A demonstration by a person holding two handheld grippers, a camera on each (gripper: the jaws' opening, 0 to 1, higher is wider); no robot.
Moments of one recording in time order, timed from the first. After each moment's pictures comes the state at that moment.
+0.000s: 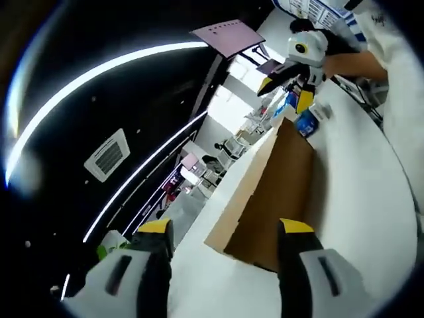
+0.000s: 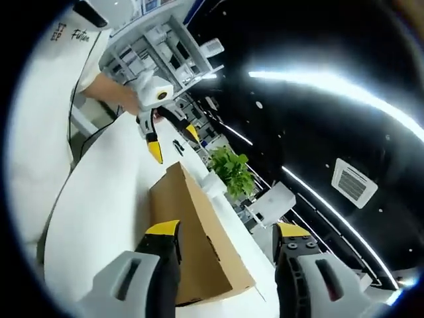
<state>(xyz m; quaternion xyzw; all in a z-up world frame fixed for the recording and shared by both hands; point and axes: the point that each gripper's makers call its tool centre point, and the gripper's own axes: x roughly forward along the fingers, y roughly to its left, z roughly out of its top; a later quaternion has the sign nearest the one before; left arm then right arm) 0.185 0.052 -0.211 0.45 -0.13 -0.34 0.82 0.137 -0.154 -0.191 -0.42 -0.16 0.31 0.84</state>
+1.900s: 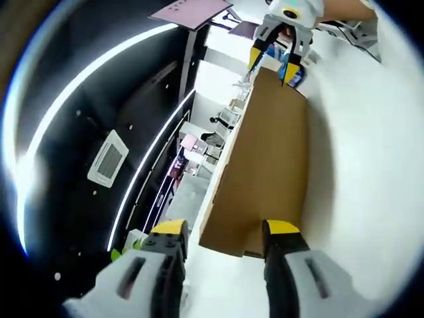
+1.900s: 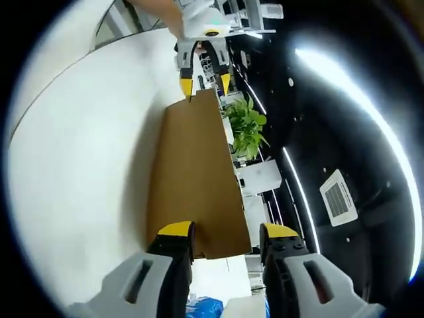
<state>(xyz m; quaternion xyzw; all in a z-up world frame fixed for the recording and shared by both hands) 0.208 0.047 -0.242 0.52 -0.10 -0.27 0.80 0.167 -0.178 -0.244 -0.61 -0.11 0.21 0.76</state>
